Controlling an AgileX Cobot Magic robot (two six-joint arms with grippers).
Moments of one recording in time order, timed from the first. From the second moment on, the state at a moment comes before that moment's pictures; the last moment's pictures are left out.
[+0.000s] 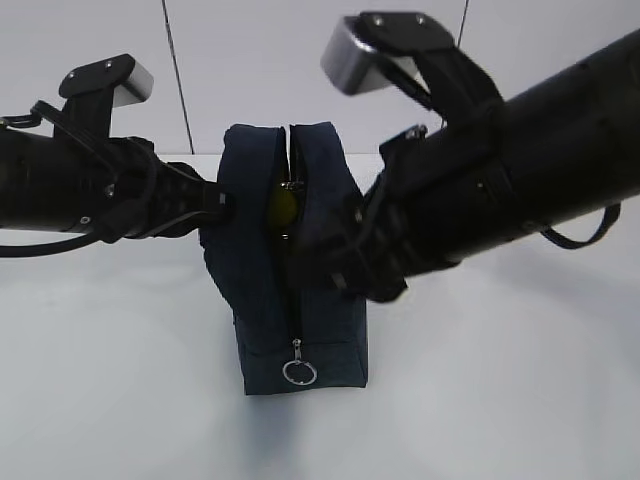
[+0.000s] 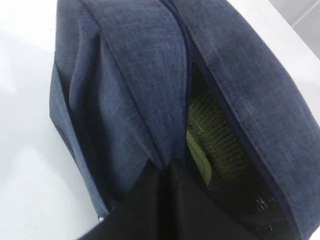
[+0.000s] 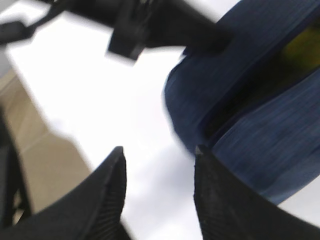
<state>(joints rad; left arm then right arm) -0.50 1.53 -0.82 -1.61 0.24 1.31 0.61 1.40 -1.03 0.73 0.63 -0.72</state>
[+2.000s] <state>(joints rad) -0.50 1.53 -0.82 -1.61 0.24 1.31 0.61 1.58 -0.58 1.78 0.44 -2.16</state>
